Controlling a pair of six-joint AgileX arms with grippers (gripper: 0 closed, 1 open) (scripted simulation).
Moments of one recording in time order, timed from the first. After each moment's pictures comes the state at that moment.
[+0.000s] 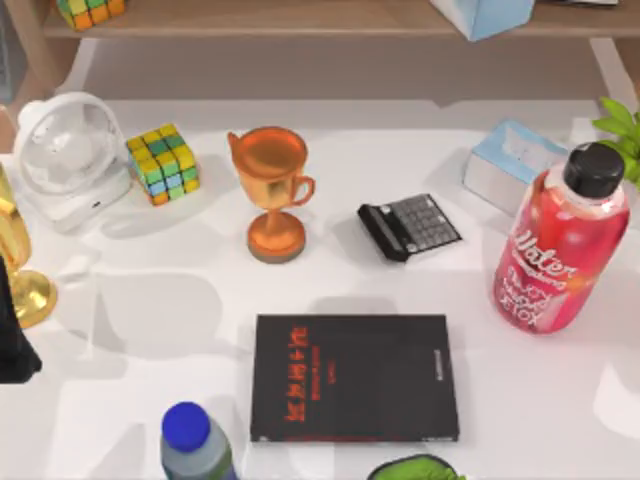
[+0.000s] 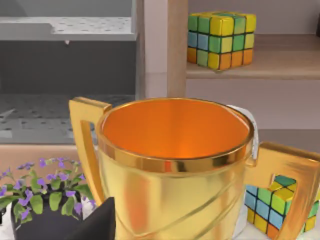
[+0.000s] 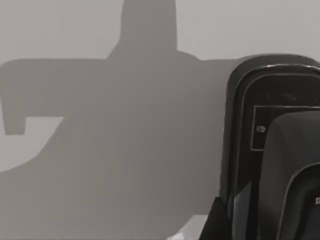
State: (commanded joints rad) left arm 0.00 0.00 0.00 0.00 0.00 0.00; right arm -0.38 2.65 2.44 -1.28 -0.05 -0.61
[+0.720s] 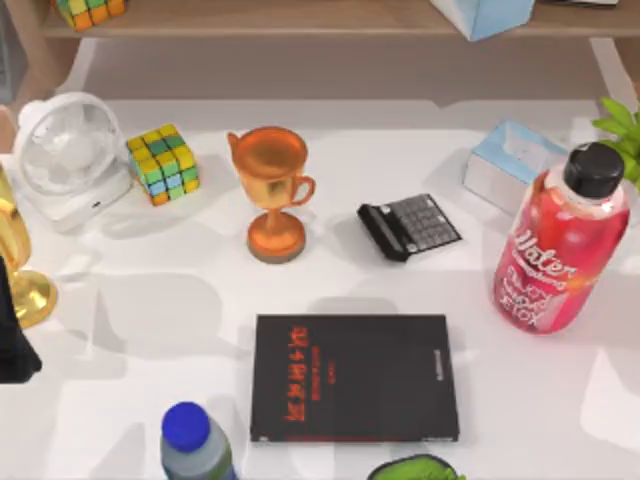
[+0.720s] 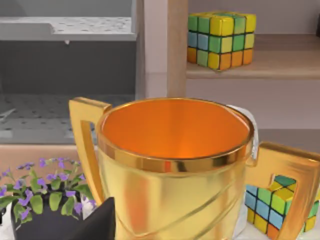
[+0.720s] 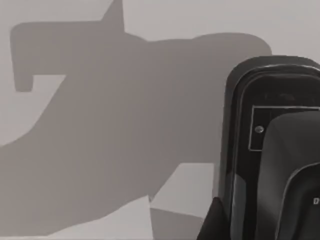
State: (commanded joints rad) left arm 0.00 0.00 0.00 0.00 0.00 0.00; right arm -0.38 2.60 2.44 -1.31 -0.02 -0.58
